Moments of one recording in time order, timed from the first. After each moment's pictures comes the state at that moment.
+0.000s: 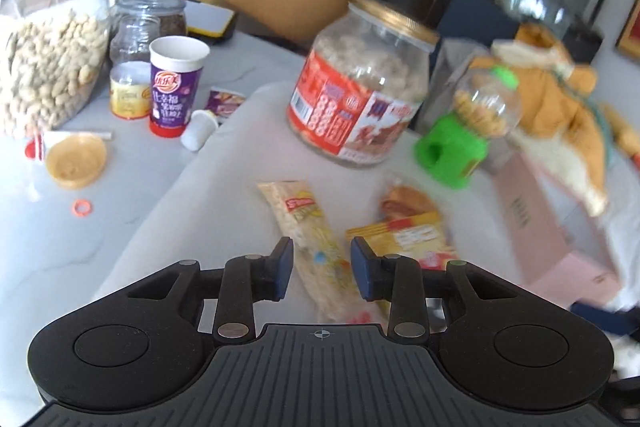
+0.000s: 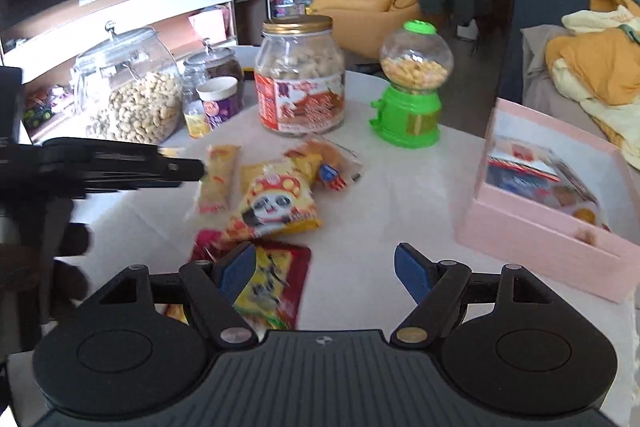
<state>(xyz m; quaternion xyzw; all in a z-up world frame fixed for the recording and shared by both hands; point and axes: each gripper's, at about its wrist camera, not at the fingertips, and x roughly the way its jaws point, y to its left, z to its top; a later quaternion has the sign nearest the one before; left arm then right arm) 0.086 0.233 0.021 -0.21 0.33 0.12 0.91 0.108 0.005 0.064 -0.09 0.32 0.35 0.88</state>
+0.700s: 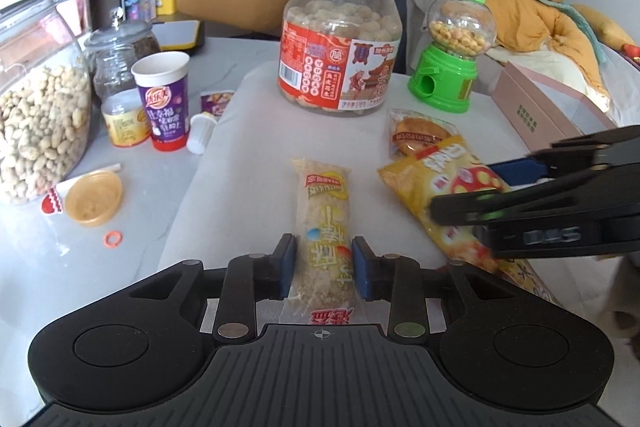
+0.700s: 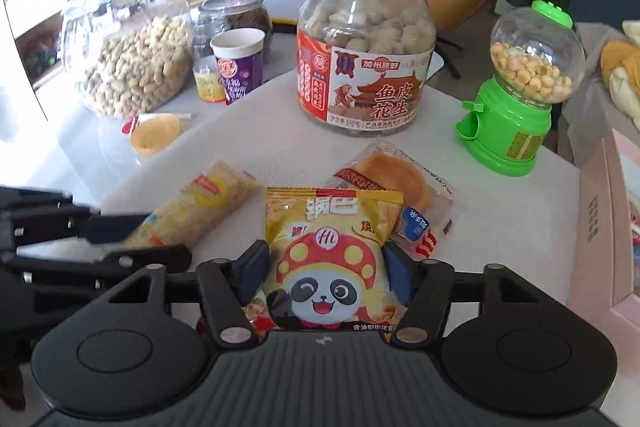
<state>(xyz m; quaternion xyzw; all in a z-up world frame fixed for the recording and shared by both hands) 0.057 0.228 0.014 -0.09 0.36 0.08 0.92 0.157 0.107 0.030 -0.17 0.37 0.37 0.84</state>
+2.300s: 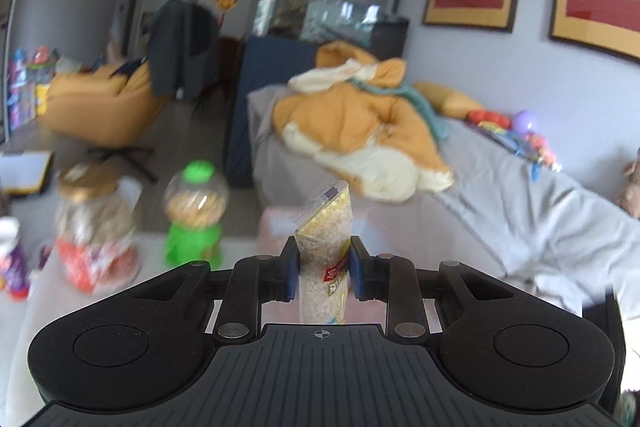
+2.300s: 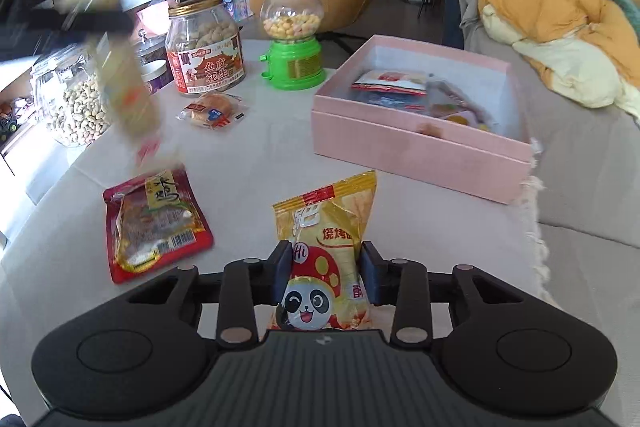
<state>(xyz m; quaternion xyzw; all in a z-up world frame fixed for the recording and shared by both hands) 0.087 0.059 0.173 -0.09 0.19 -0.11 0.97 0.096 -0.145 0.058 -0.09 0.36 0.27 0.89</state>
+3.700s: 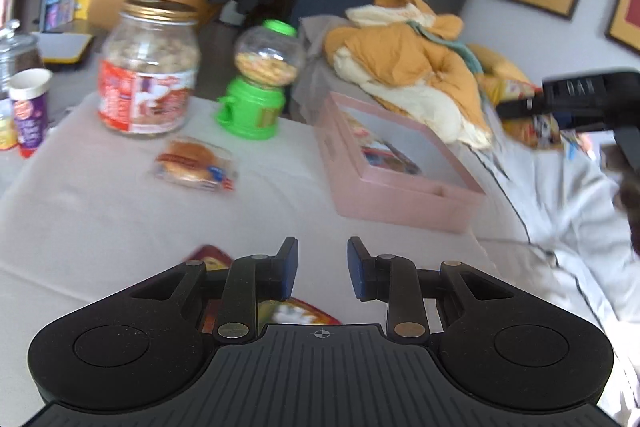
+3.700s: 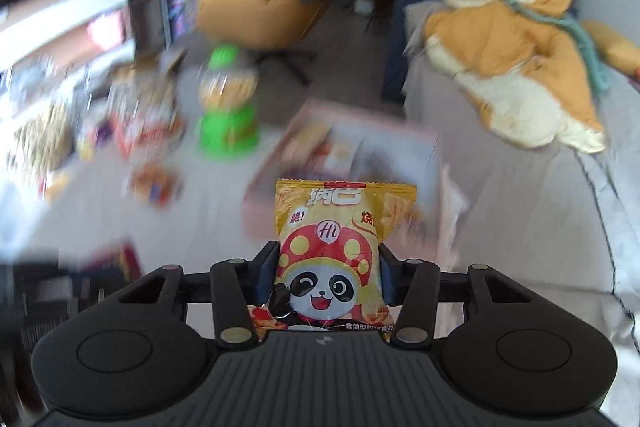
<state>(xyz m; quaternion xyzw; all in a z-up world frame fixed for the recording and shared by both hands) 0.043 0.117 0.054 -0.18 0.29 -0.05 0.94 0.173 -0.136 0.171 -0.07 0.34 0.17 0.92</state>
